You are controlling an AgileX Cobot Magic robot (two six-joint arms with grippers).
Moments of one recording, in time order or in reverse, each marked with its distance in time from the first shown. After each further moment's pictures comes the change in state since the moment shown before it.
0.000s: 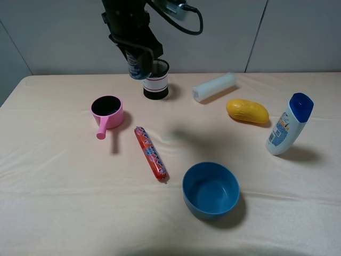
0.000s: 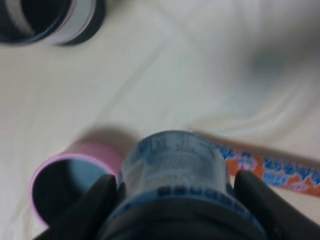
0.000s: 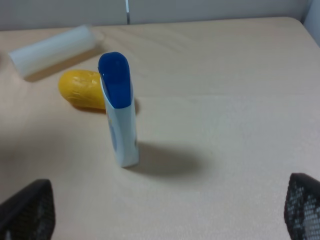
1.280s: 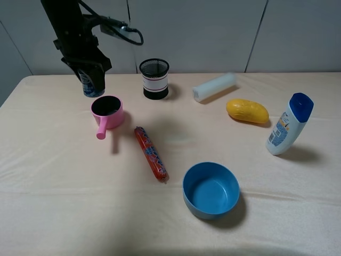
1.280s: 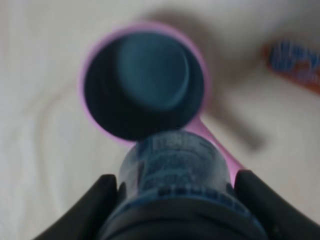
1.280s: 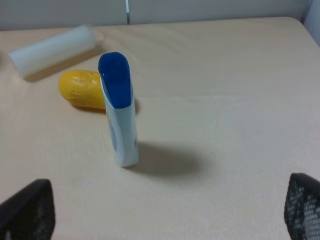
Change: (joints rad) left arm 0.260 -0.037 0.230 -0.053 -0.003 0.076; right arm 0.000 0.000 0.000 0.000 0.000 0.000
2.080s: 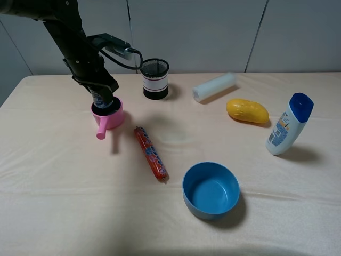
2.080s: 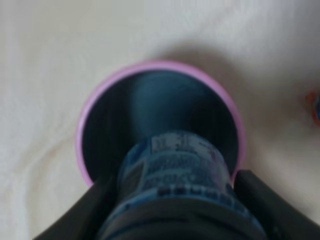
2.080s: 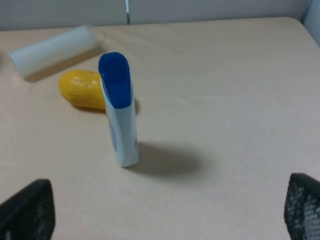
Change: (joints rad) left arm 0.000 -0.007 0.230 0.000 -0.389 0.003; right arm 0.000 0.000 0.000 0.000 0.000 0.000
